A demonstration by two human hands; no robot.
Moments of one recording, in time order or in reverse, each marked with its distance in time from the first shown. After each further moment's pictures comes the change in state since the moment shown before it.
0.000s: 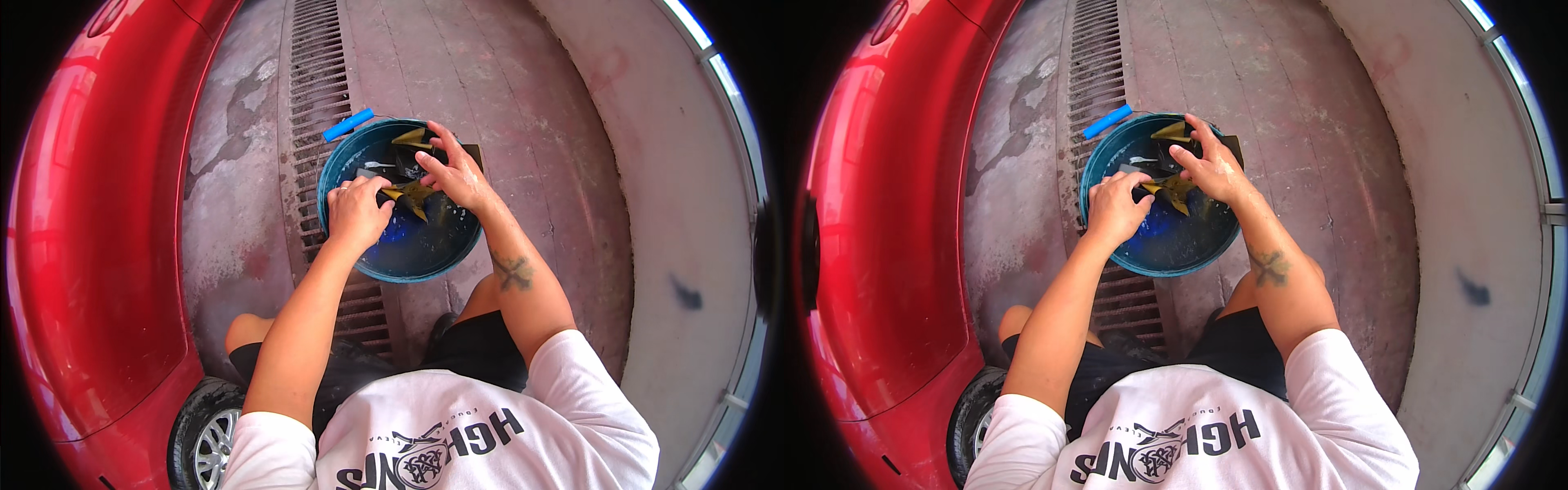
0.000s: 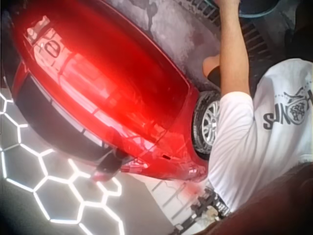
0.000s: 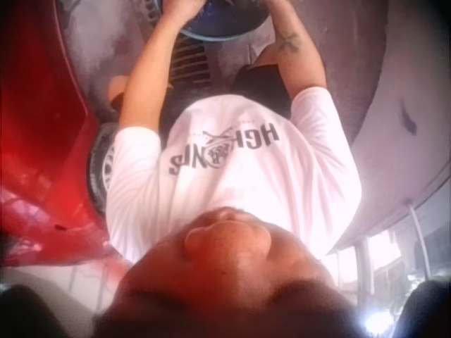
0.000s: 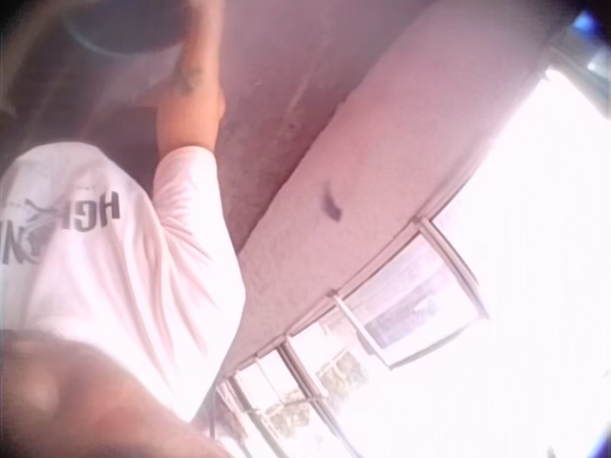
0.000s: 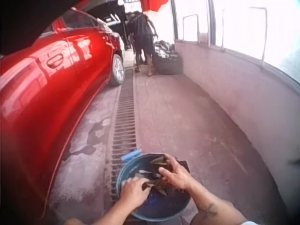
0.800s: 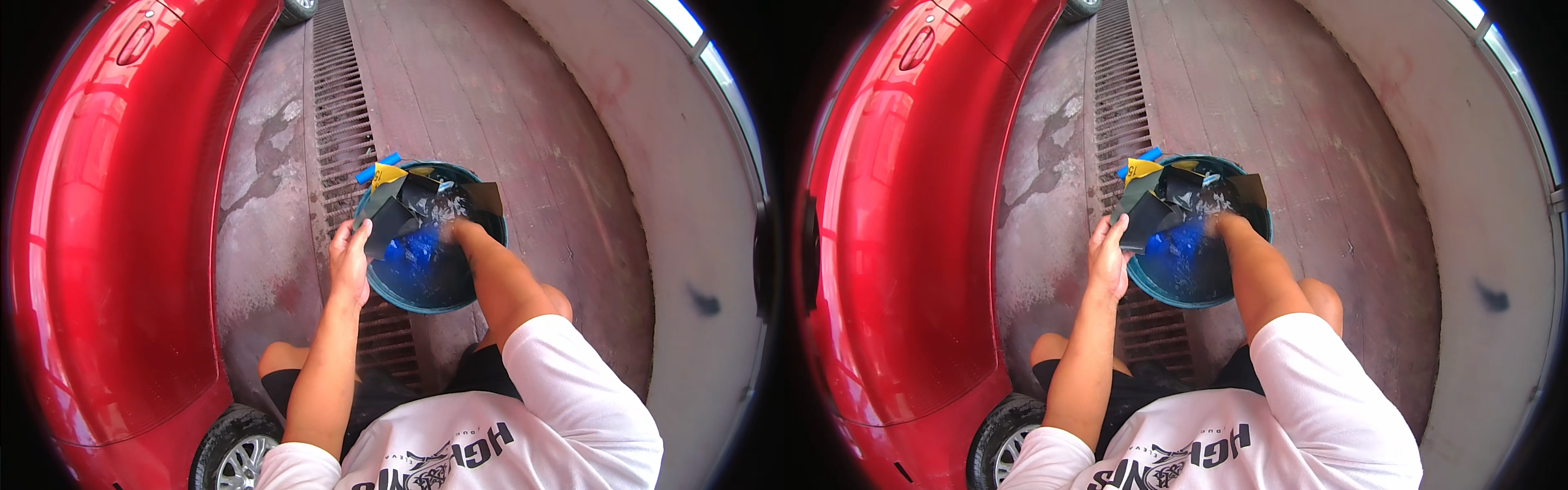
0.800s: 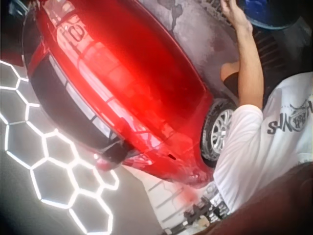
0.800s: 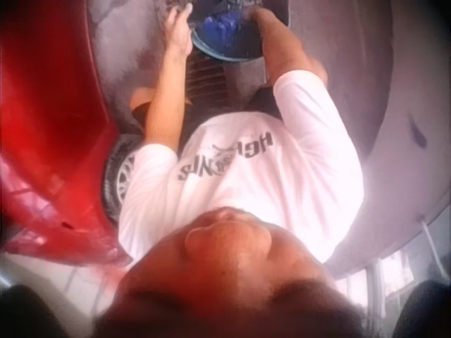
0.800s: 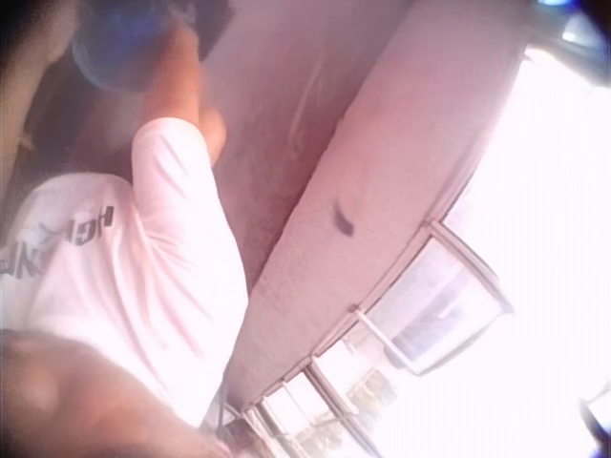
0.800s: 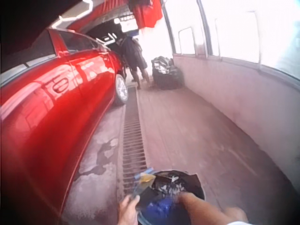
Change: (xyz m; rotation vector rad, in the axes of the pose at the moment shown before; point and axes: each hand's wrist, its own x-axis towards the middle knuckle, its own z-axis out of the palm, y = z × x) left_hand -0.012 -0.009 -0.035 -1.495 0.103 -0.494; right_hand 0.134 0.265 0.049 -1.077 -0.529 -0.025
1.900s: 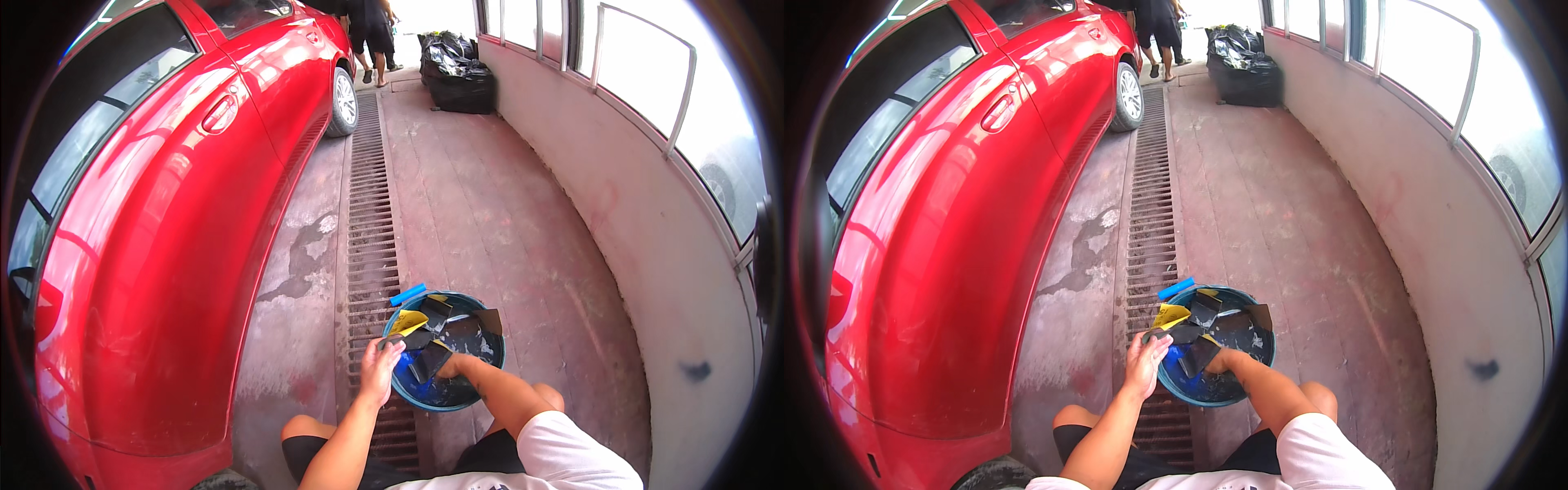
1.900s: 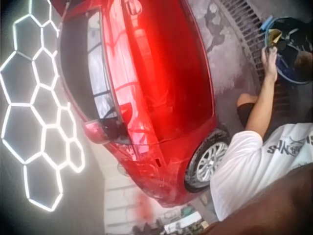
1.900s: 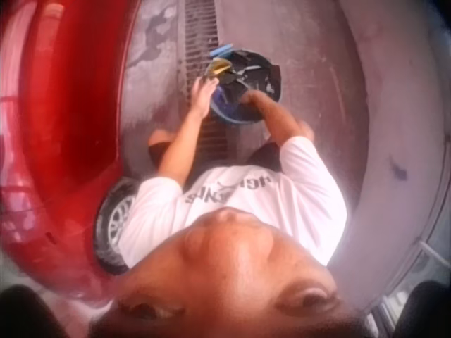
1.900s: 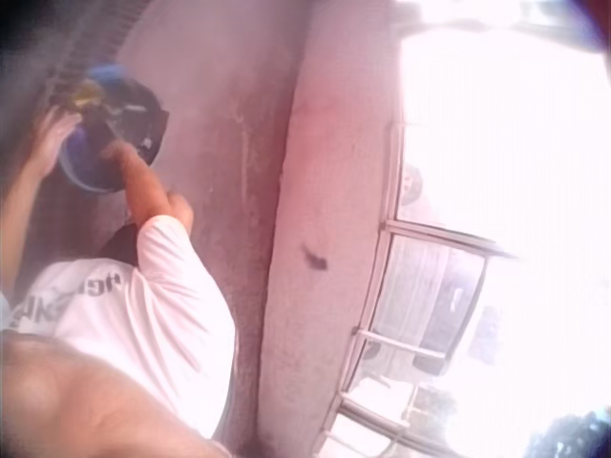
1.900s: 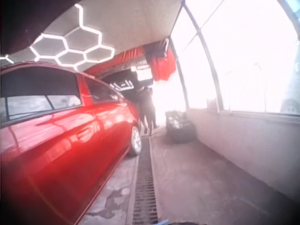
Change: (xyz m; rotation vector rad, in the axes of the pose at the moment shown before) left_hand -0.003 -0.042 -0.048 -0.092 -0.082 0.120; right_hand -0.086 -0.121 -0.068 0.090 0.009 -0.490
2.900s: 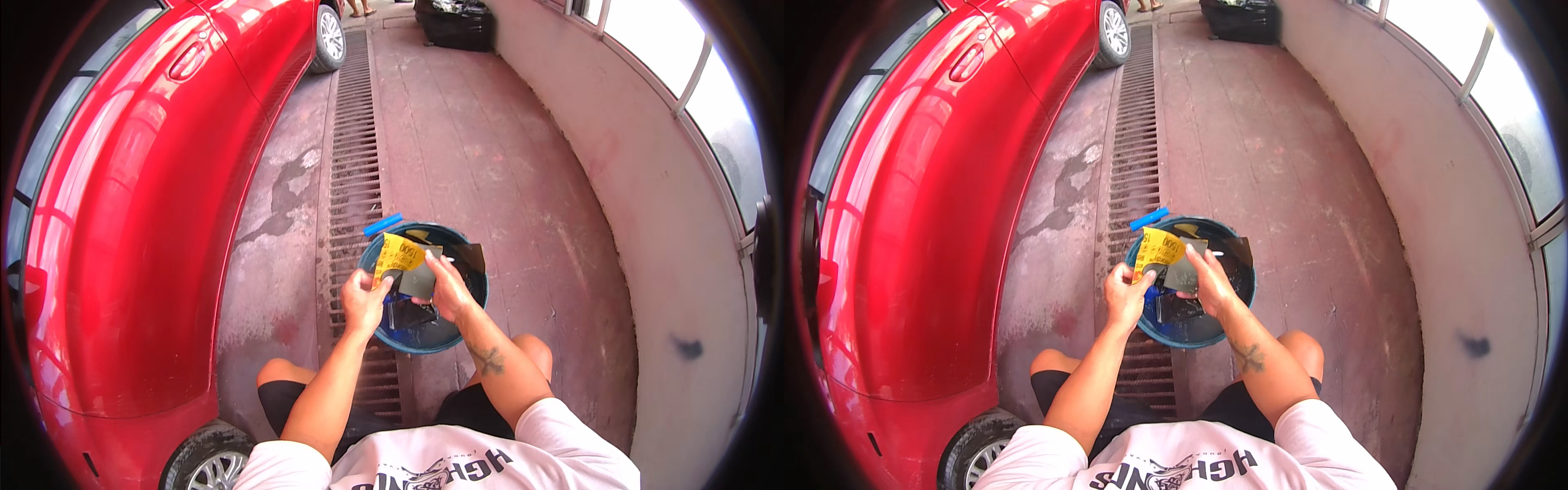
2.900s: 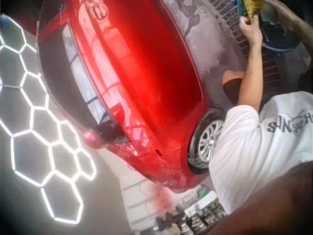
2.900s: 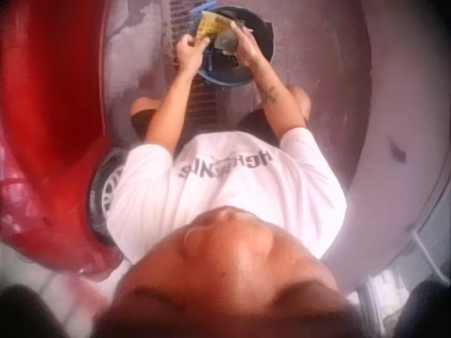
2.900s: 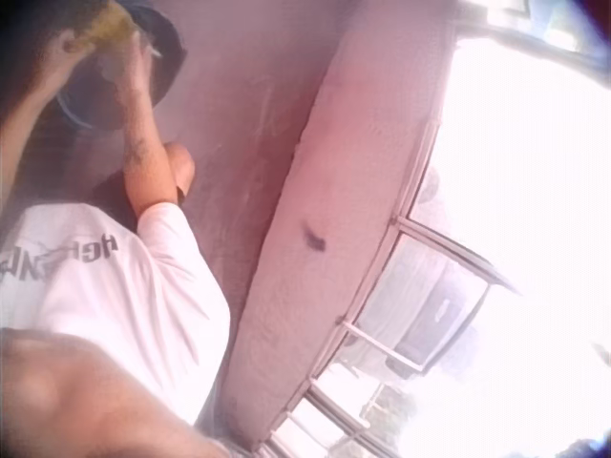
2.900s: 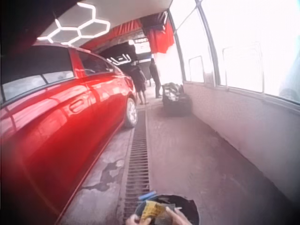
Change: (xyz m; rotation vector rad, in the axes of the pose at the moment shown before) left_hand 0.001 0.010 0.042 0.691 0.278 0.281; right_hand -0.074 -0.106 -0.078 1.692 0.741 0.291
